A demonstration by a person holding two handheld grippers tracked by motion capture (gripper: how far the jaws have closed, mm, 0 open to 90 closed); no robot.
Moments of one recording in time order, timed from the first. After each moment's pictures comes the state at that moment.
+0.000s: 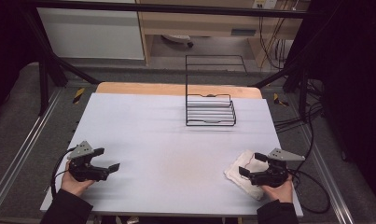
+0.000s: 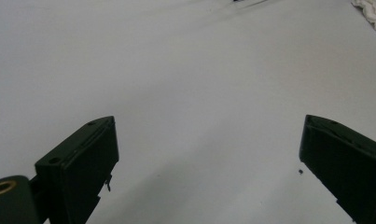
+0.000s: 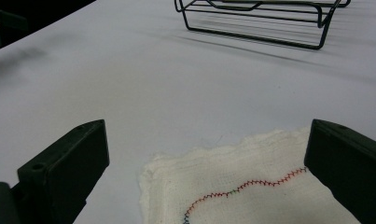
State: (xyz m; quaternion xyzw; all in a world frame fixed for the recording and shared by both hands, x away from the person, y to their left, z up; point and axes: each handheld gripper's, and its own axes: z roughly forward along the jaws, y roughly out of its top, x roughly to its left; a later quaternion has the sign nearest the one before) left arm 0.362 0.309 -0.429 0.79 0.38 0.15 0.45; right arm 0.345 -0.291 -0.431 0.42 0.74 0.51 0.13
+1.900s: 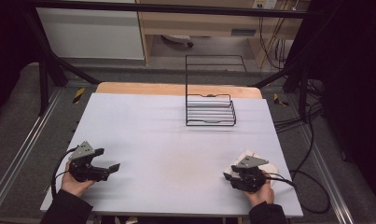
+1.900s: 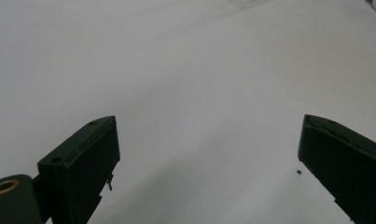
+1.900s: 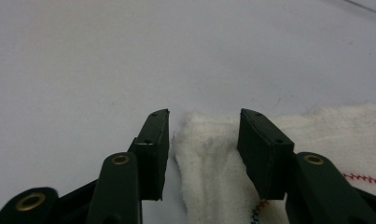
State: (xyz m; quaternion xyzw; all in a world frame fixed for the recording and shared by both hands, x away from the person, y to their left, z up) left arm 0.360 0.307 -0.429 0.80 0.38 0.16 0.44; right arm 0.336 -0.223 -0.448 0.39 0.84 0.35 0.17
